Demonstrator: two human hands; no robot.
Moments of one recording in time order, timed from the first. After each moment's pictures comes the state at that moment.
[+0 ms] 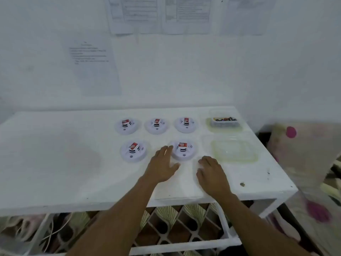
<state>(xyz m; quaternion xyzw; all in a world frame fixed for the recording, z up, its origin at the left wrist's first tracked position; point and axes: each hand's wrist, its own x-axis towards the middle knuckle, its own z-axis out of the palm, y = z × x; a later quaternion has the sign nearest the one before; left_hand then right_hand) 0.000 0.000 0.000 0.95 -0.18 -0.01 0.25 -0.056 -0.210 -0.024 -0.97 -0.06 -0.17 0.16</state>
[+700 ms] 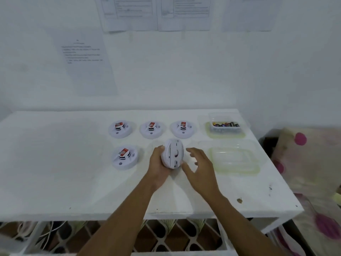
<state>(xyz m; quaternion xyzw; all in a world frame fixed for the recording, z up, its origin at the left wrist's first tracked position) 0.016 -0.045 0.019 0.46 0.03 -0.15 0.87 -0.028 -0.197 0.027 -0.88 -0.07 -0.17 0.45</state>
